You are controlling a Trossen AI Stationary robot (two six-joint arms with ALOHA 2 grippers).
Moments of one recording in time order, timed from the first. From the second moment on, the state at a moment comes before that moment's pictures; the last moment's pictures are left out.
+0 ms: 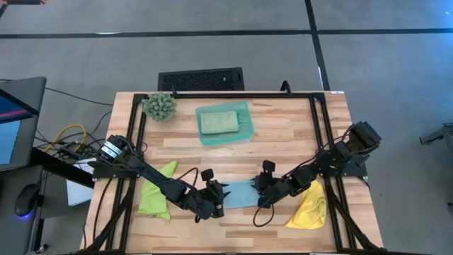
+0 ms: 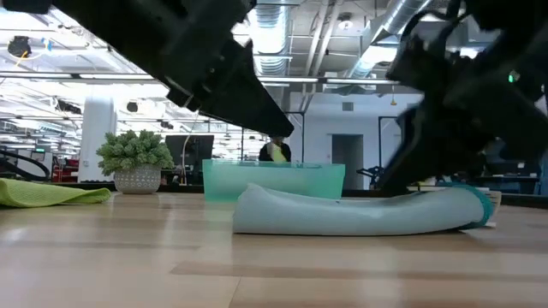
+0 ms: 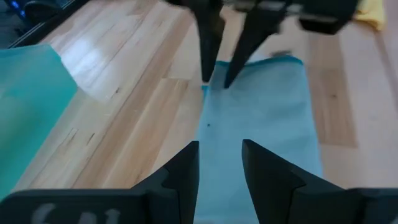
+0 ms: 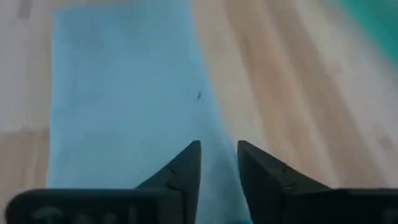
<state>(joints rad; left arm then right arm) -0.52 1.90 1.04 0.13 -0.76 -0.37 0.51 1.68 0.69 0.05 0.52 0.40</state>
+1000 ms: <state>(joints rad) -0.51 1.90 1.04 -0.27 -0.61 -0.64 0.50 1.67 0.70 0.32 0.44 0.48</state>
